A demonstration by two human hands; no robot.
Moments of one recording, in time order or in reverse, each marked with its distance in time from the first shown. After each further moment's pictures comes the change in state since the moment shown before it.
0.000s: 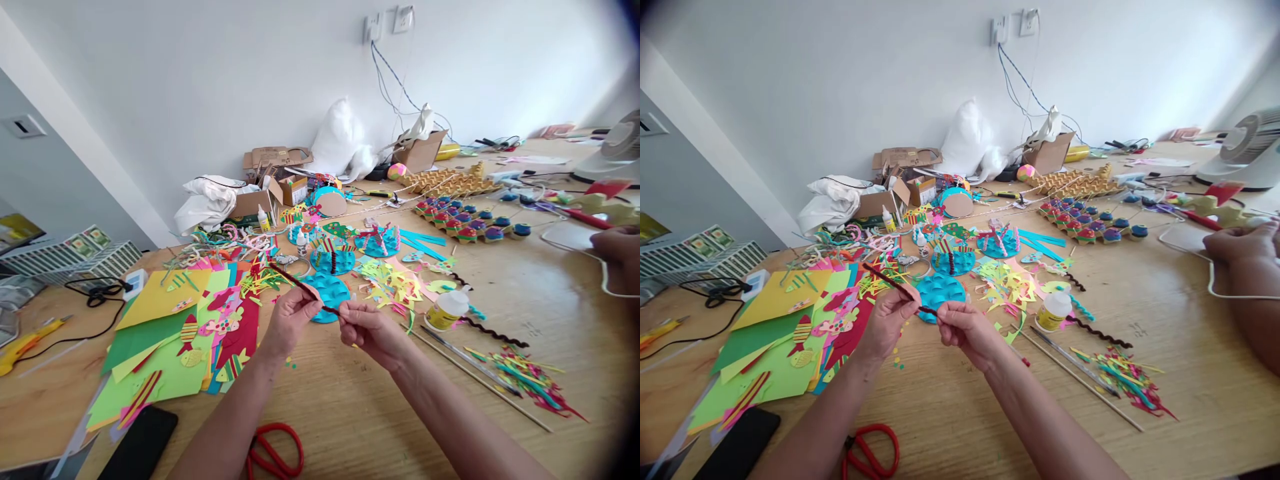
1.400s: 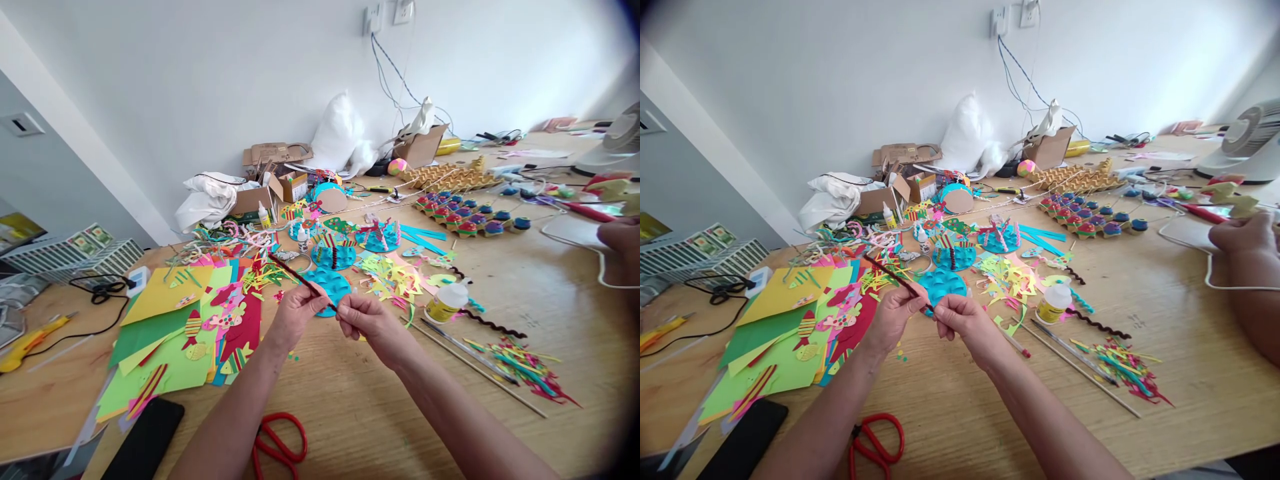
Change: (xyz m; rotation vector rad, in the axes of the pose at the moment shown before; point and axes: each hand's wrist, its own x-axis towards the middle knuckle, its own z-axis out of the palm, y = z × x) left_hand 0.000 0.006 0.002 0.001 -0.040 -0.103; right_hand -0.011 -0.003 0.012 -0.360 0.065 -0.184
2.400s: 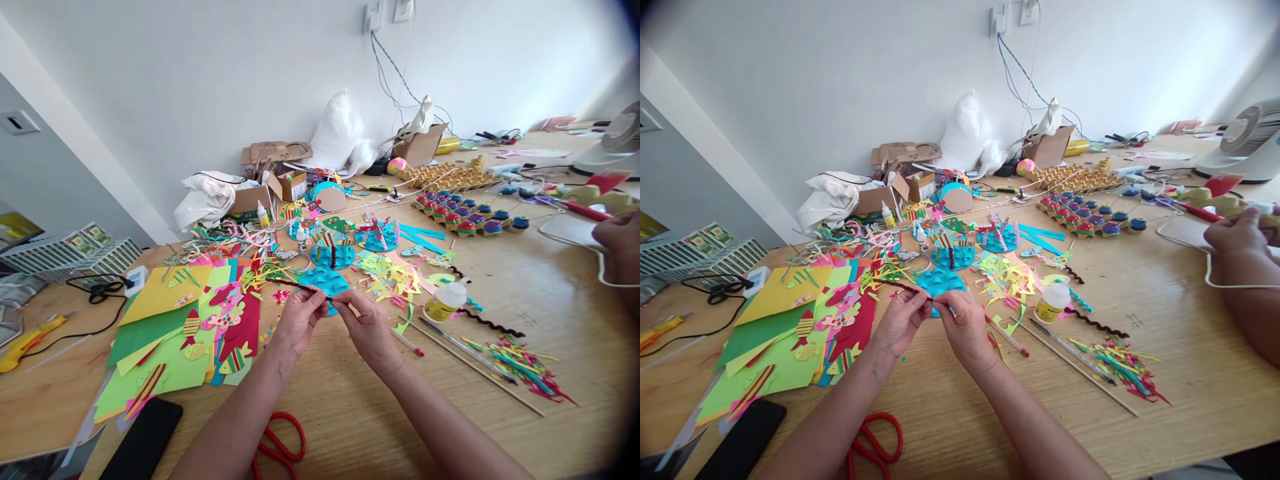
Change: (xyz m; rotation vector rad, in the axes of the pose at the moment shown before) left_hand 0.003 -0.022 0.012 -0.382 0.172 -0.243; right_hand 0.013 0.028 0.000 -0.674 0.422 -0.533
